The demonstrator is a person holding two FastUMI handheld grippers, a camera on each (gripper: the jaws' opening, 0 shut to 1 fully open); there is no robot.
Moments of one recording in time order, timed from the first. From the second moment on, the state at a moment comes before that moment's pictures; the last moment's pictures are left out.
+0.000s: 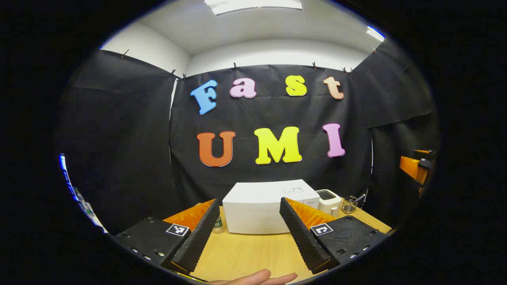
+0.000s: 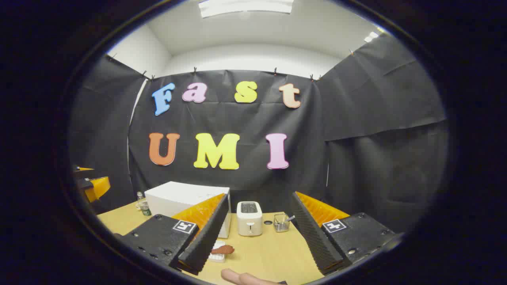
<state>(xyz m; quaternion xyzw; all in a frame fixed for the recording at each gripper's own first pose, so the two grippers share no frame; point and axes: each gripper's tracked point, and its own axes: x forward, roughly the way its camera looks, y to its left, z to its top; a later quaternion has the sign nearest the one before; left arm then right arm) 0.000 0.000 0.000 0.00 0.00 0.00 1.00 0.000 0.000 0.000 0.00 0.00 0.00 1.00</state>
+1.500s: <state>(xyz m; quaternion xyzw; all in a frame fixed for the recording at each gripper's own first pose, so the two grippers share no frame) 0.065 -0.041 -0.056 -0.05 0.02 -0.04 1.00 0.033 -0.035 -0.034 0.01 0.01 -0.01 1.00</state>
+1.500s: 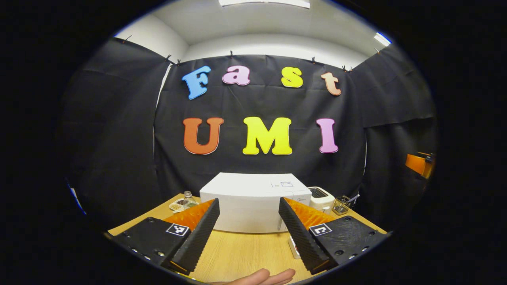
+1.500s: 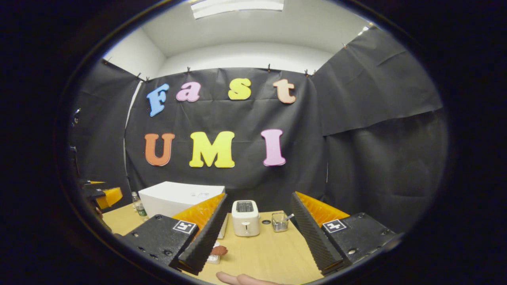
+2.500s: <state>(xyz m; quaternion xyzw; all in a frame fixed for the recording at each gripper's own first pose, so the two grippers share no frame) 0.213 -0.166 -0.213 -0.03 0.10 -0.12 0.99 0.041 -0.064 -0.068 0.03 0.00 -0.01 1.00</state>
